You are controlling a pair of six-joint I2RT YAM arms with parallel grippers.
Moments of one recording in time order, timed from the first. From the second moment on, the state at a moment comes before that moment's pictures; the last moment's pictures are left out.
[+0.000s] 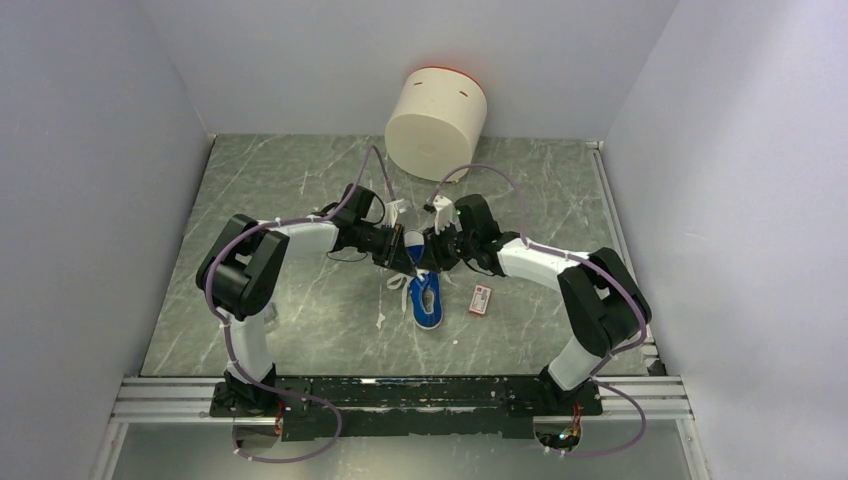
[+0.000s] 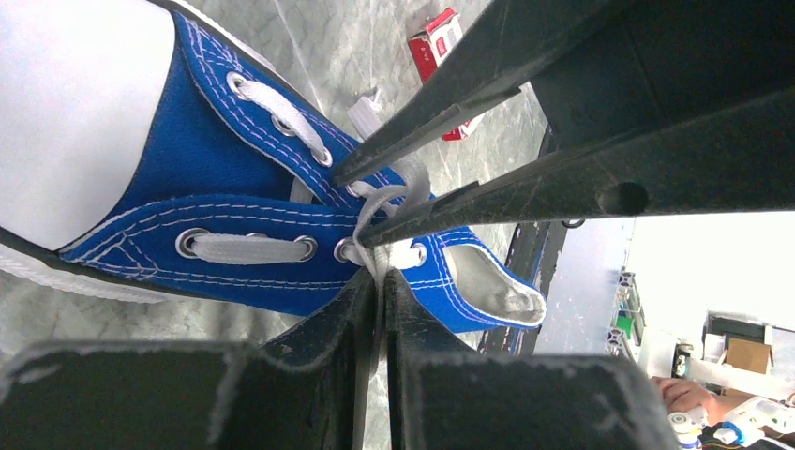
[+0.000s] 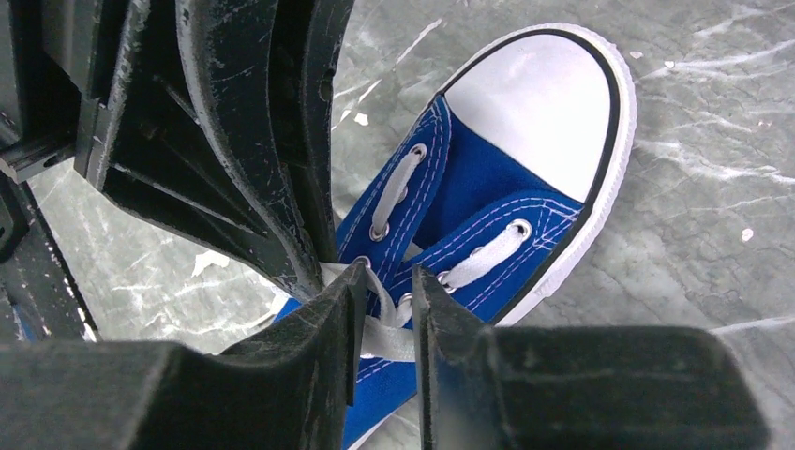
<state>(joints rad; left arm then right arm) -0.51 1.90 1.06 -0.07 0.95 -0.25 0.55 1.64 0.86 0.06 -0.50 0.05</state>
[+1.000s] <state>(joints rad) -0.51 1.90 1.03 0.09 0.95 -0.38 0.54 1.52 0.78 0.12 -0.65 0.12</state>
